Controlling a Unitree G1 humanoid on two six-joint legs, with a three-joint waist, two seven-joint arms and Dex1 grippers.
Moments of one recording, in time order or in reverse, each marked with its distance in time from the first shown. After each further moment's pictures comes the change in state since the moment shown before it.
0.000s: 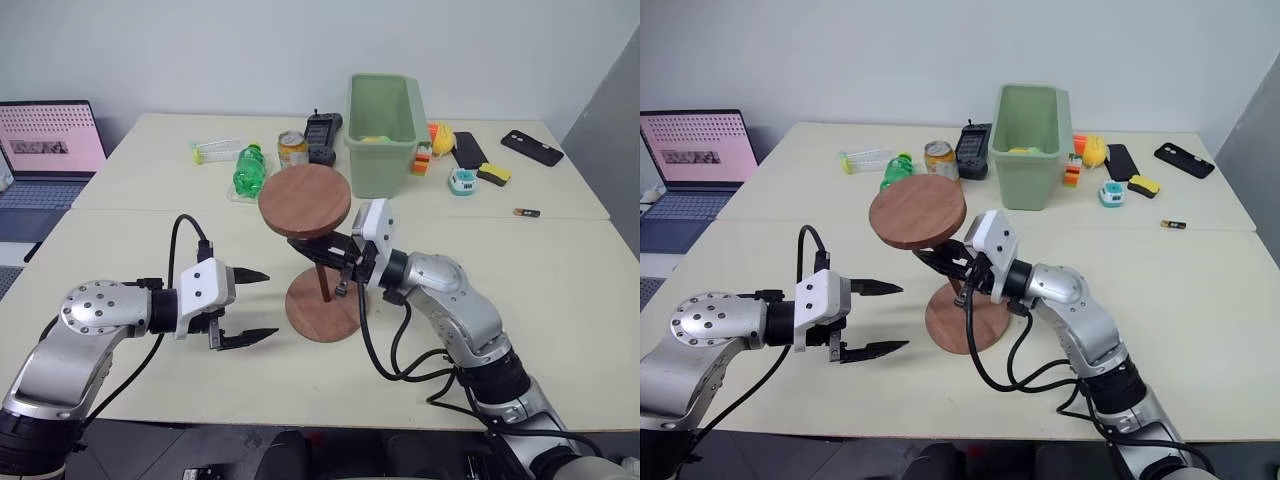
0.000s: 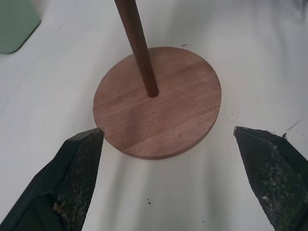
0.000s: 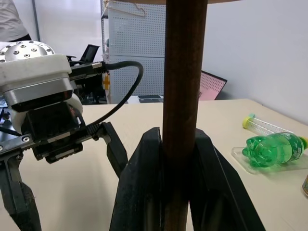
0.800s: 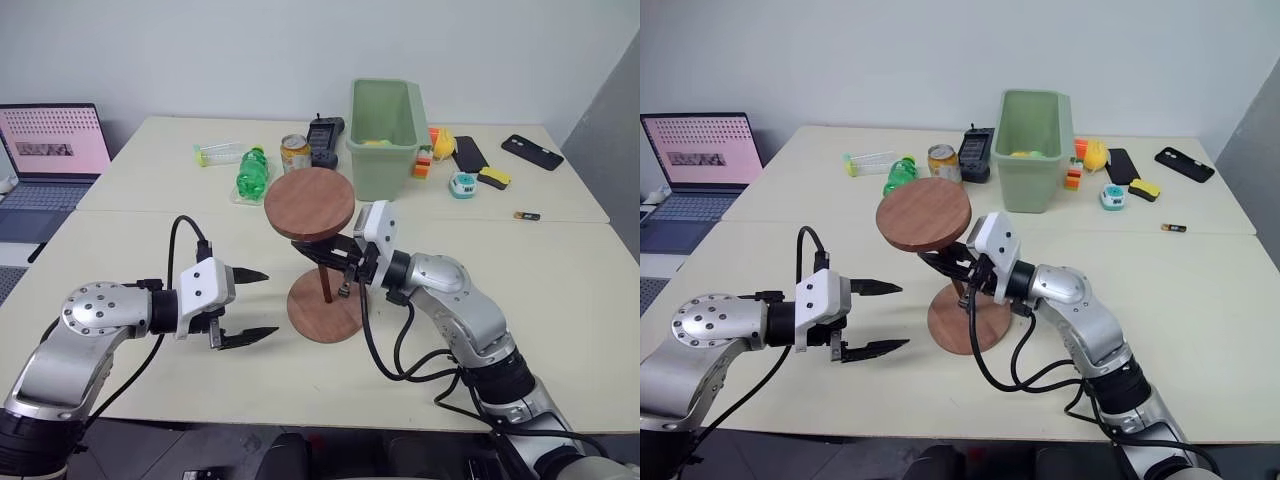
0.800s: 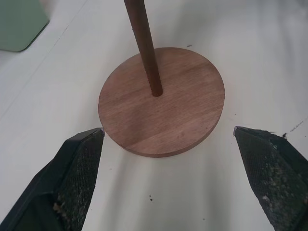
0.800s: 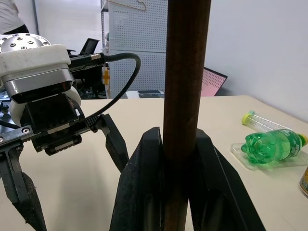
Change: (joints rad) left arm 0.002 -0.009 0.001 0.006 -0.001 0.003 0.014; right arm -0.009 -0.014 0.003 -0.001 0.005 0.033 -0.010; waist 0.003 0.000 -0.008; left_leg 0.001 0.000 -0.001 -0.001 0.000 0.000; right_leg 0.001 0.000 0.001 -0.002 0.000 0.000
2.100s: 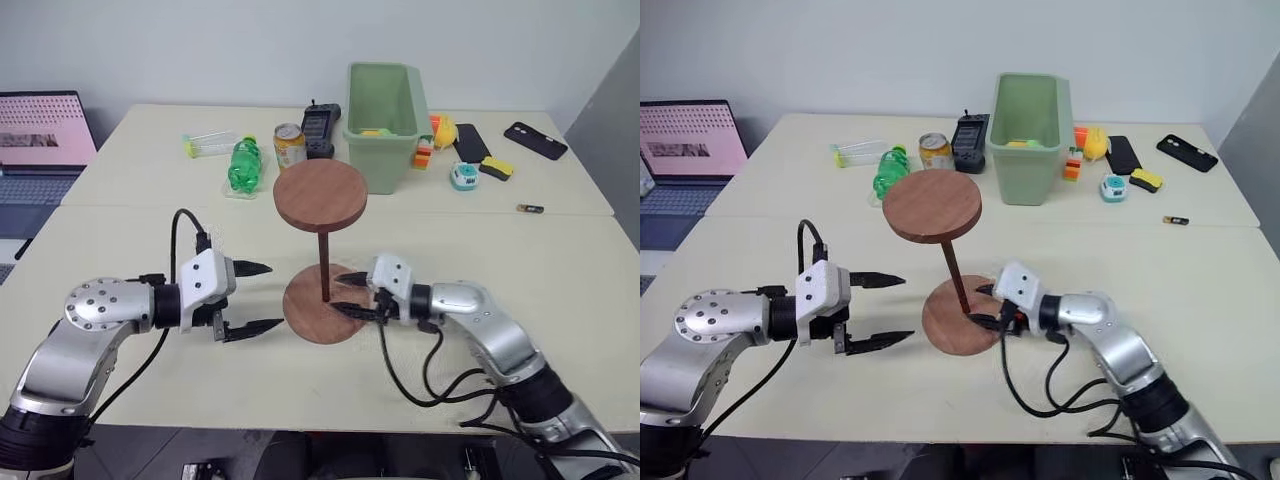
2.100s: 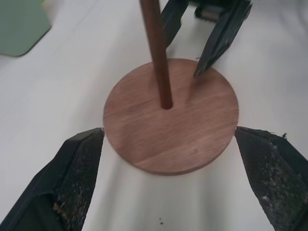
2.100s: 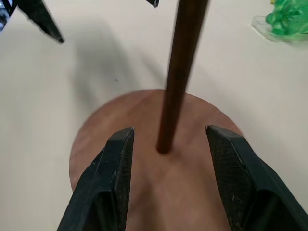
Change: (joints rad) left arm -0.042 -0.007 -0.001 -0.002 -0.013 0.047 0.050; right arm 0.129 -0.328 -0.030 -0.070 -0.102 0.056 0.180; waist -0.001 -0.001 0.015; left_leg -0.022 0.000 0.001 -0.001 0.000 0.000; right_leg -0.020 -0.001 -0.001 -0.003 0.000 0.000
